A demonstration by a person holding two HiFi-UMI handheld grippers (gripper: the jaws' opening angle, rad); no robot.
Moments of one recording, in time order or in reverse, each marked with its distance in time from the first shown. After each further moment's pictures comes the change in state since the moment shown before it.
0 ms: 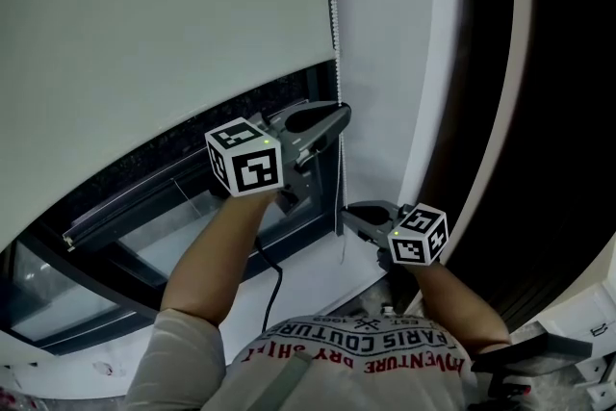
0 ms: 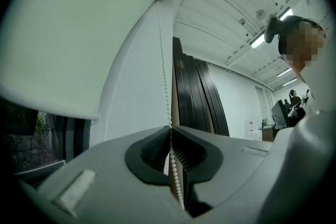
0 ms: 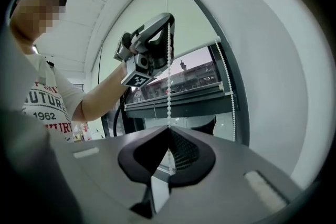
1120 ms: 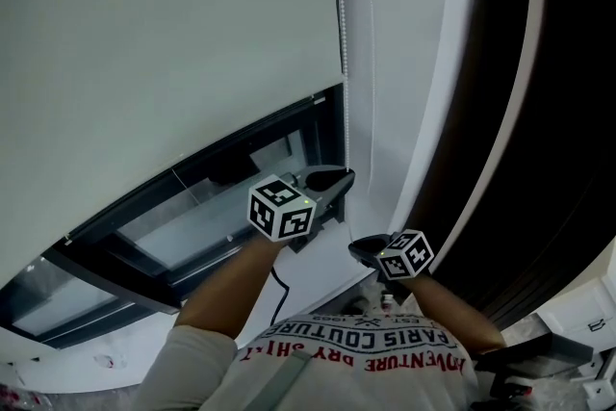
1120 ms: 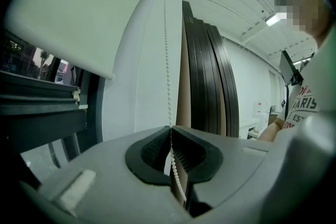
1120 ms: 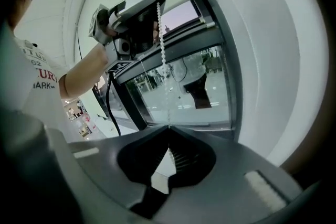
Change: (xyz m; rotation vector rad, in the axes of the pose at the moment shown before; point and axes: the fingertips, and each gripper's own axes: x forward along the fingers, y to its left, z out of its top) left arm -0.023 0.008 -0.187 -0.051 0.277 0.126; right arm -0.001 -0.010 -0.179 0.195 0.379 -0.044
